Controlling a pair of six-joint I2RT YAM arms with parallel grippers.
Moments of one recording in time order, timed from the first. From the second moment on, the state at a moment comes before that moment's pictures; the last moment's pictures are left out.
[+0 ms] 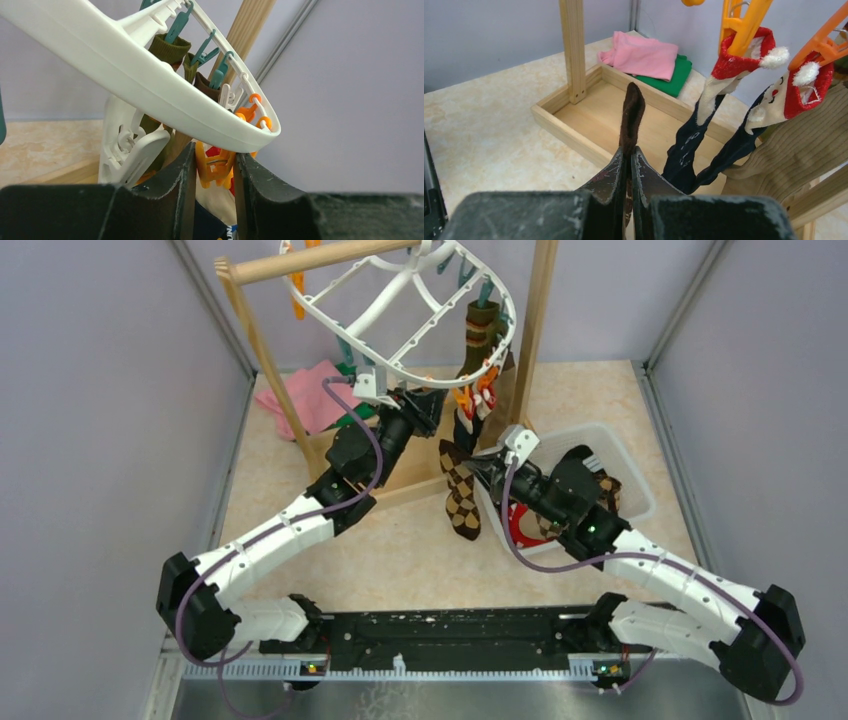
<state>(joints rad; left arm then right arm) -0.79 1.23 1.02 0.49 -0.30 -0.42 0.80 0.95 0.68 0.33 -0.13 -0.11</state>
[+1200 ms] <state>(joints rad) -0.79 1.24 1.17 0.15 -0.44 -0.59 0.93 1.15 0.87 0.36 0.26 -0.07</state>
